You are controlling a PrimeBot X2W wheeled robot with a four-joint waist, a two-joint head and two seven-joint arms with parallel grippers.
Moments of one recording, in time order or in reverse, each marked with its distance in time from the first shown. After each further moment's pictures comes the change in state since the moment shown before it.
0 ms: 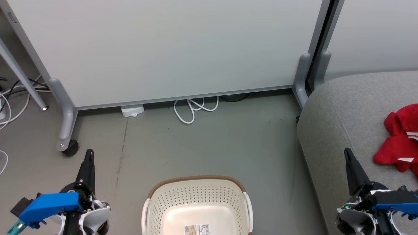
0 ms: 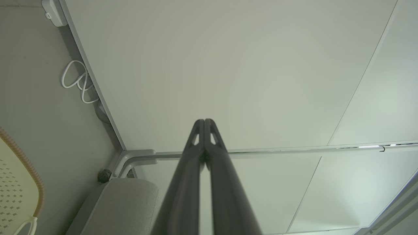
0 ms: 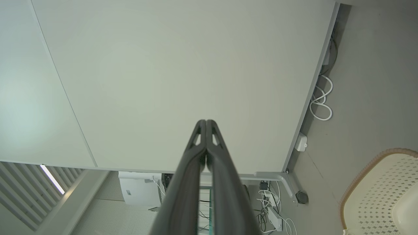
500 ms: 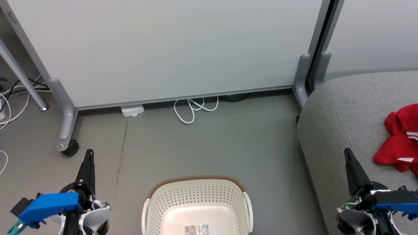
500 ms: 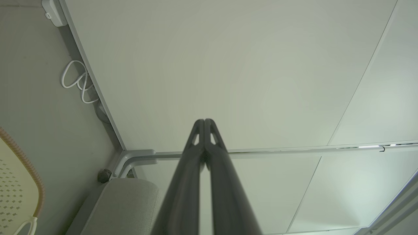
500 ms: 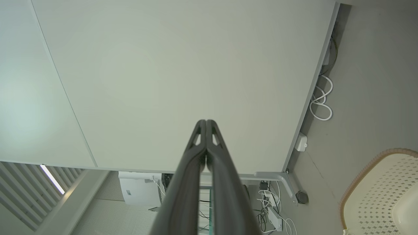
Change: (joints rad) left arm 0.000 0.000 0.000 0.000 0.000 0.000 0.000; right arm 0.000 0.000 0.000 0.000 0.000 0.000 0.000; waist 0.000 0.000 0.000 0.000
